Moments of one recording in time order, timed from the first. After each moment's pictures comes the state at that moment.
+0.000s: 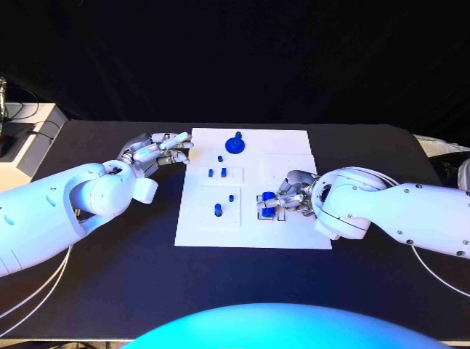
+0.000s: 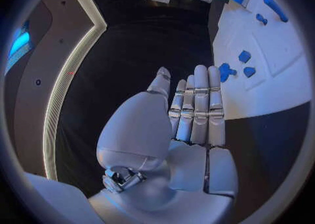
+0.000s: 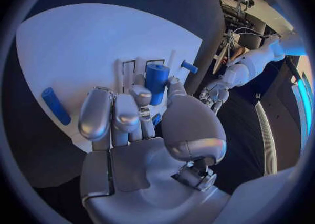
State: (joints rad) left arm 0.97 -0.87 0.17 1.41 -0.10 -0.12 0.21; left_hand 1.41 0.02 -0.06 0.08 0.05 1.06 0.14 0.07 0.06 1.17 0.10 0.10 0.06 1.11 0.04 0.76 0.28 0.11 1.06 0.04 0.30 0.96; right arm 1.18 -0.82 -0.15 1.71 -1.06 -0.24 -0.66; right_hand 1.03 0.01 -0.16 0.09 0.49 1.13 0.03 0.15 0.76 1.31 -0.04 0.88 1.24 1.43 -0.10 1.22 0.90 0.07 1.46 -0.12 1.09 1.31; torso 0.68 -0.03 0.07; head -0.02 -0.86
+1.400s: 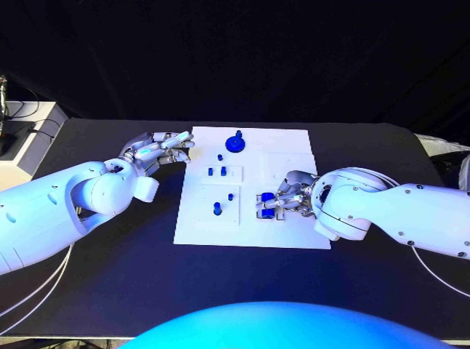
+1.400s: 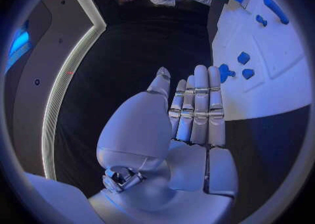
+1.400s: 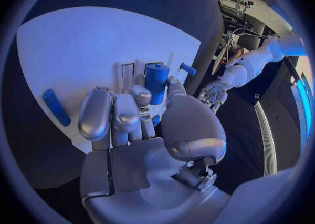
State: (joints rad) left arm 0.97 -0.87 0.17 1.41 -0.10 -0.12 0.20; left_hand 1.41 0.02 -0.06 0.08 0.05 1.06 0.14 0.07 0.06 1.16 0.10 0.10 0.06 1.11 0.04 0.76 0.28 0.11 1.06 0.04 0.30 0.96; right arm 1.18 -0.82 -0.15 1.73 -1.06 -0.24 -0.66; right_hand 1.03 0.02 -0.17 0.08 0.46 1.13 0.03 0.15 0.75 1.31 -0.04 0.88 1.24 1.43 -0.10 1.22 0.90 0.07 1.46 -0.12 1.09 1.31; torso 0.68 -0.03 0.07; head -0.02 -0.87
